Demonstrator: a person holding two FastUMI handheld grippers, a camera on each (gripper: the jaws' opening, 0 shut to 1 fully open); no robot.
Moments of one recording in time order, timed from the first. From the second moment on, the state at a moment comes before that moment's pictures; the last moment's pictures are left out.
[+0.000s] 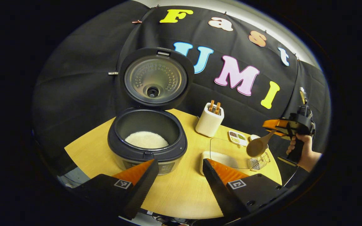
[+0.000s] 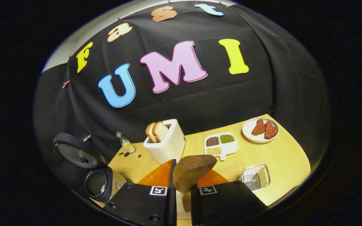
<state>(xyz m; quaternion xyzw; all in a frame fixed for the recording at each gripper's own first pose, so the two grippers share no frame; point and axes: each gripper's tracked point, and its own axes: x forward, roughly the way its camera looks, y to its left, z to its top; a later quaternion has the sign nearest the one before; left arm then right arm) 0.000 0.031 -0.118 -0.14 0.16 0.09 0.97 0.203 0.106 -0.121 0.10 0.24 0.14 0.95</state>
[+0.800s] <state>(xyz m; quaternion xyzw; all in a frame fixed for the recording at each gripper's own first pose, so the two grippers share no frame) 0.008 0.064 -0.154 -0.17 0.17 0.07 0.97 0.175 0.160 -0.236 0.04 0.35 0.12 0.93</state>
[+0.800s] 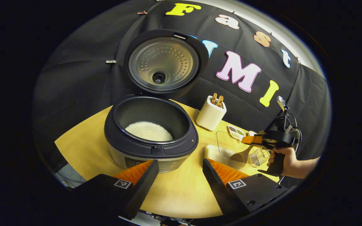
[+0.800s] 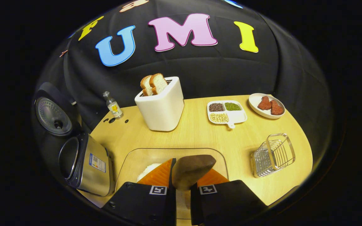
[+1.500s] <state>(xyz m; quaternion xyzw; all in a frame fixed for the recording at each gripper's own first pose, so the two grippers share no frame) -0.002 0.084 -0.146 -0.18 0.16 0.08 0.97 0.173 0.229 -0.229 0.22 0.41 0.12 0.87</state>
